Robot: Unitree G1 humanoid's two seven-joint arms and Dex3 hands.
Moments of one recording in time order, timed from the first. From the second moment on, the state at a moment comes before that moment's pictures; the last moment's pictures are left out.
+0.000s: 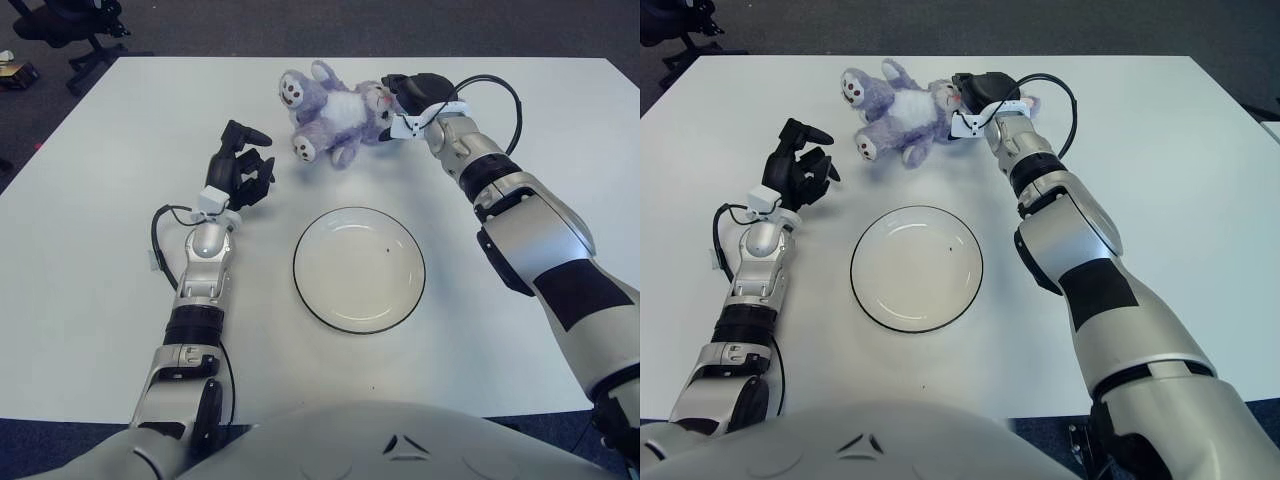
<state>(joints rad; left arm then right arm) -0.30 0.19 0.04 0.39 0.41 -0.72 0.25 -1.23 -0.20 0.55 1.33 -0.74 -0.16 -0.24</state>
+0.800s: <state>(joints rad) -0.37 0.30 -0.15 0.51 0.89 -0.77 0.88 -1.23 -0.20 0.55 1.34 -0.74 -0.15 -0.23</state>
